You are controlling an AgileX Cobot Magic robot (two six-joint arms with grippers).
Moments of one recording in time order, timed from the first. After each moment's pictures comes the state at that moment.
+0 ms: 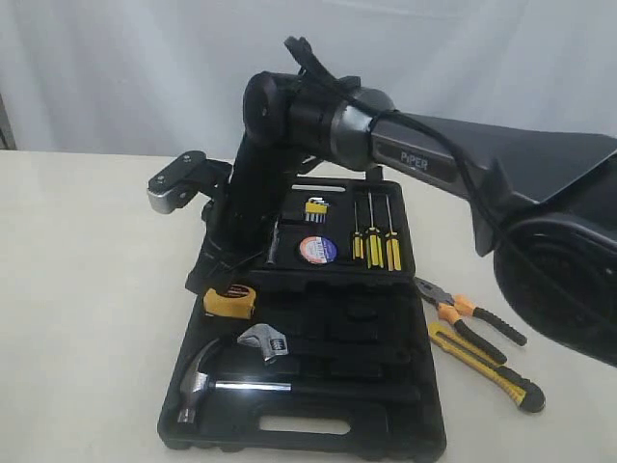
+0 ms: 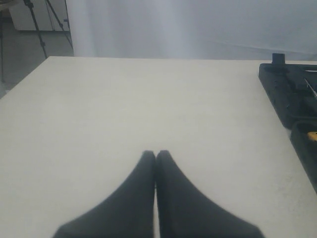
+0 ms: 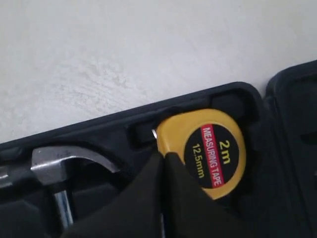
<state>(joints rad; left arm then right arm) 0.07 0.00 0.00 0.00 0.35 0.01 0.28 2.34 -2.05 0.29 1.13 -0.62</state>
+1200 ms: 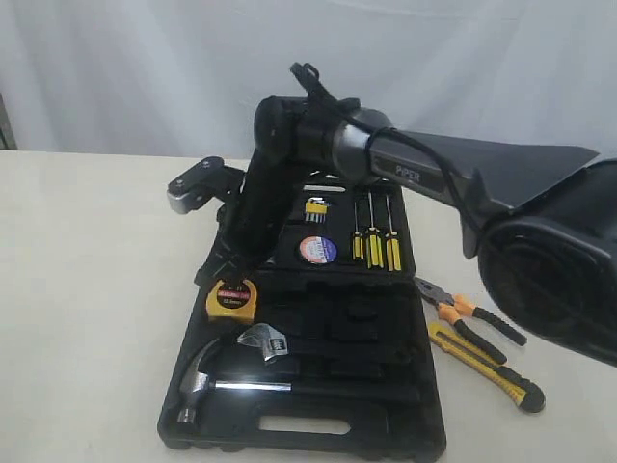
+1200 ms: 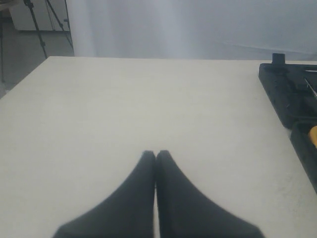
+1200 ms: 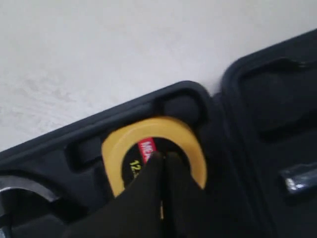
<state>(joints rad) 0.07 0.00 0.00 0.00 0.35 0.01 0.25 2.39 -2.05 0.27 1.03 -0.55</state>
